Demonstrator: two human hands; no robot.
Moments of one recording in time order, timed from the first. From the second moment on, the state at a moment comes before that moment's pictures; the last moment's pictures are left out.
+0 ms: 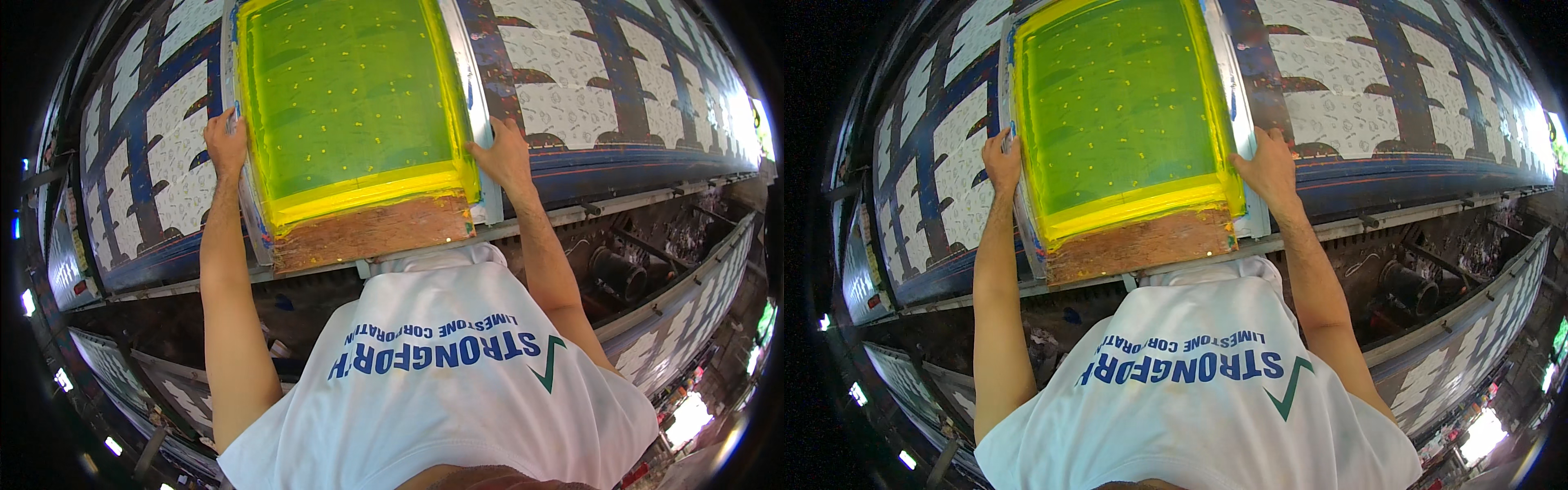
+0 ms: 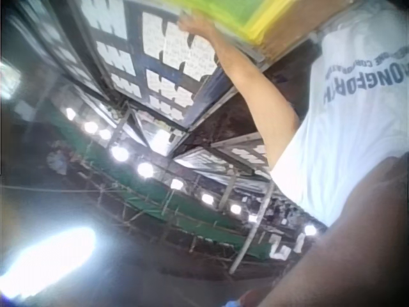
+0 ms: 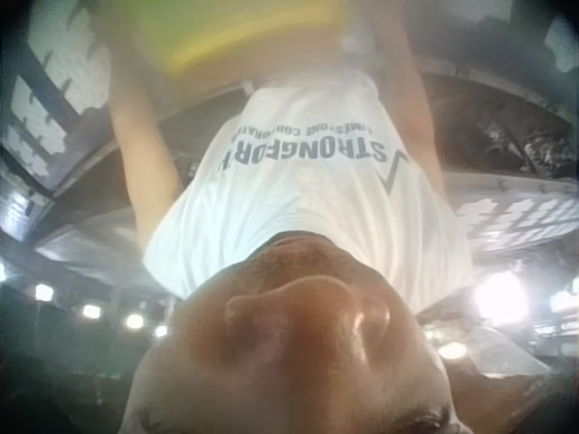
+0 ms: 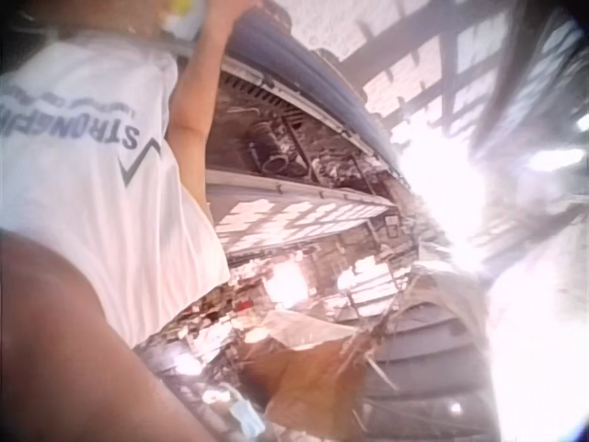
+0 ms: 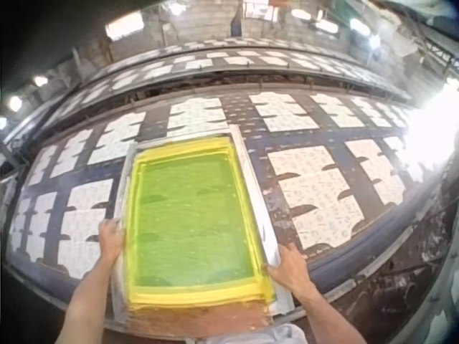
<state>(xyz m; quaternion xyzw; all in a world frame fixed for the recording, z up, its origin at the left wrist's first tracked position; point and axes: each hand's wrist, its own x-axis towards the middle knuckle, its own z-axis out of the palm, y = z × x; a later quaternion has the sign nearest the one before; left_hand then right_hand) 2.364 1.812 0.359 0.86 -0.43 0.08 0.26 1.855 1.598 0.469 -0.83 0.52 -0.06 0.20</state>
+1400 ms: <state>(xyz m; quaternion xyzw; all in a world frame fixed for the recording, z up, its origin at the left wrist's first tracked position) 2.016 1.521 0.404 0.82 -0.46 0.14 0.30 1.494 1.297 0.483 -0.78 0.51 -0.27 0.23</state>
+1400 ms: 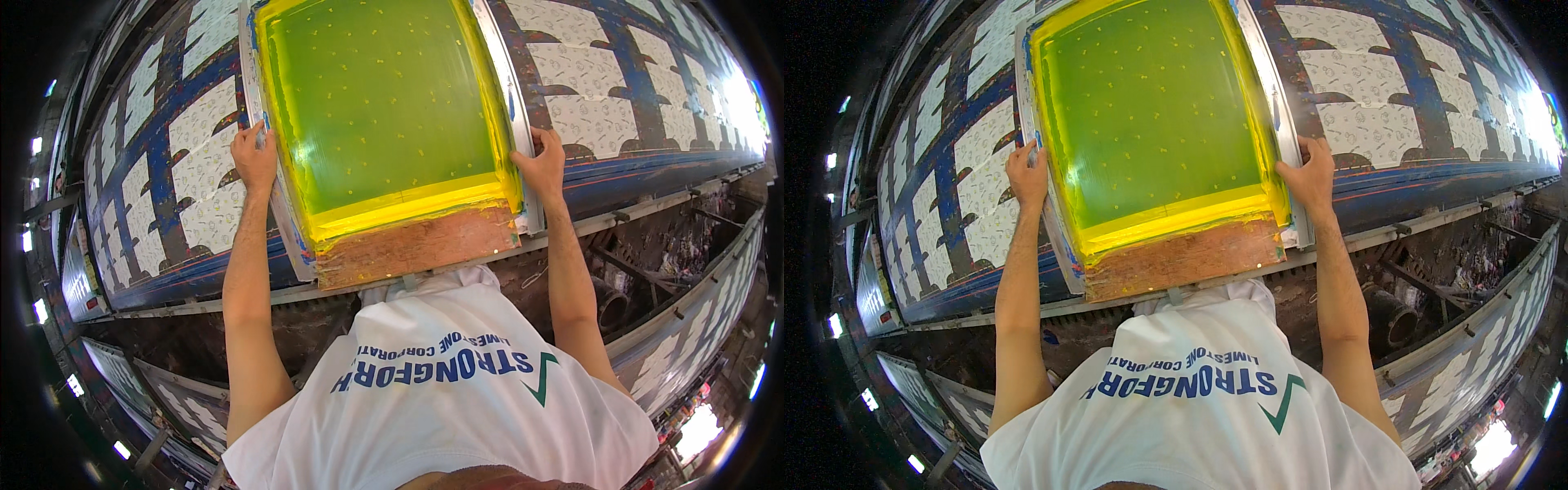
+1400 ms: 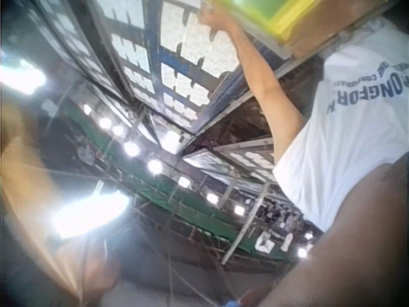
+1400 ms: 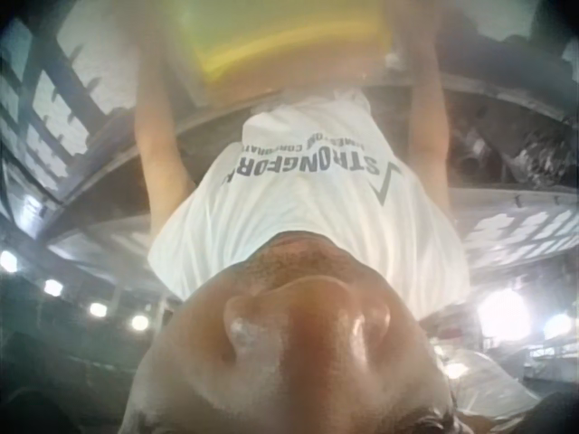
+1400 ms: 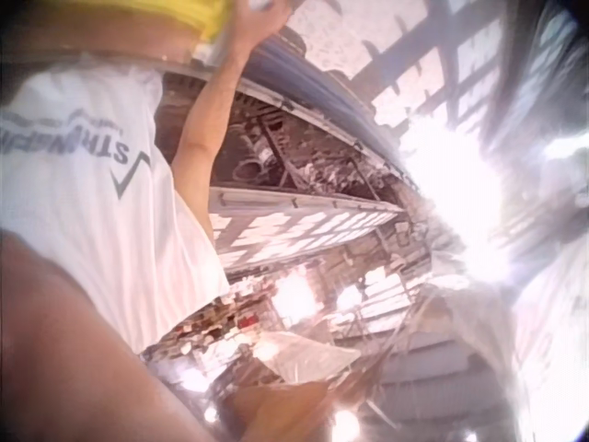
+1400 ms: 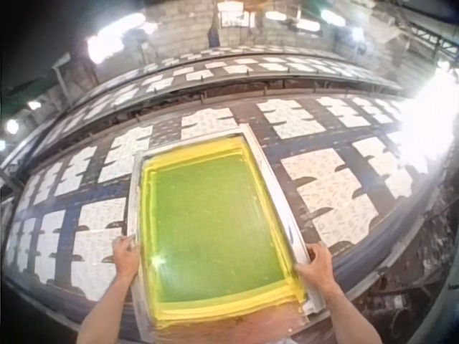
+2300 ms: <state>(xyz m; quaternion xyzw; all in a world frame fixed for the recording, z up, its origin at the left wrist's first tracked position) 1.991 1.511 0.390 0.85 -0.47 0.15 0.21 1.463 1.302 0.498 -0.82 0.50 -0.20 0.17</state>
